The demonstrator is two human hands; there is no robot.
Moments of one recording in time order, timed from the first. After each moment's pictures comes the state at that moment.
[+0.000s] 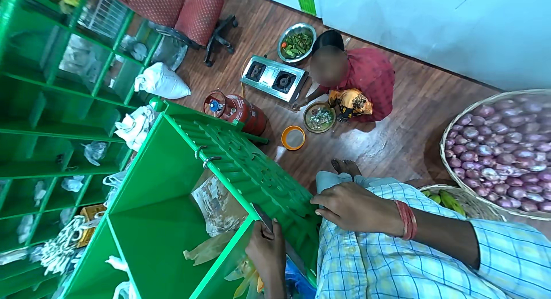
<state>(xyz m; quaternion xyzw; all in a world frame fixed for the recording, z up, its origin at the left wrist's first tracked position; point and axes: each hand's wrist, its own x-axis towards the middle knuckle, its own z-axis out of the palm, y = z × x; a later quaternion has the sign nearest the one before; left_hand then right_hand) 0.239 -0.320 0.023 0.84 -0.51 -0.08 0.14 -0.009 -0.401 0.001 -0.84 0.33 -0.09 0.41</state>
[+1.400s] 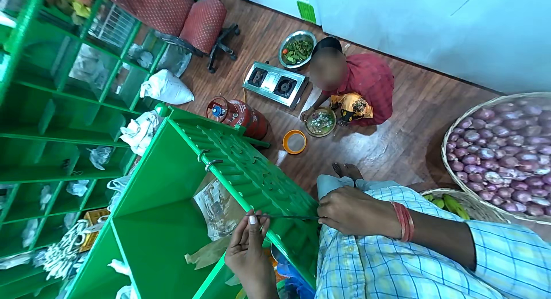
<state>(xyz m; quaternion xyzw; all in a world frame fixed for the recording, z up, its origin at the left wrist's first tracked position) 0.226 -0.340 0.074 0.69 -0.30 -0.33 0.57 -0.010 -0.403 0.001 -0.87 0.26 -0.08 0.41</state>
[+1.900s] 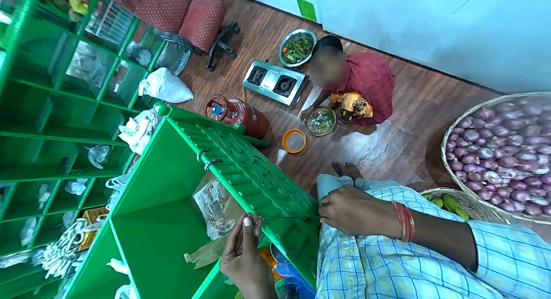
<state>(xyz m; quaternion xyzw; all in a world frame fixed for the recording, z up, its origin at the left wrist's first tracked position) 0.230 -0.339 0.074 0.70 -0.29 -0.27 0.59 -0.011 -0.404 0.000 -0.88 0.26 -0.07 0.40</state>
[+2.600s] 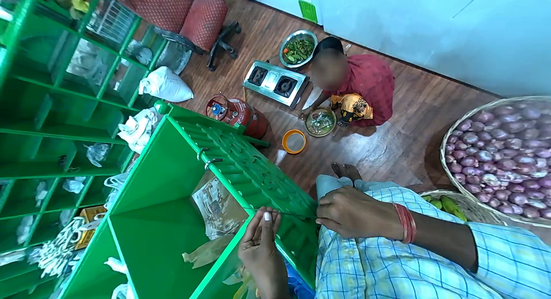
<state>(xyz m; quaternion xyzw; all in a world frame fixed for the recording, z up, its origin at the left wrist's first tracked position) 0.204 -0.340 0.064 0.67 -0.24 -0.36 0.60 -0.011 -0.400 -0.001 -0.88 0.26 -0.16 0.37</state>
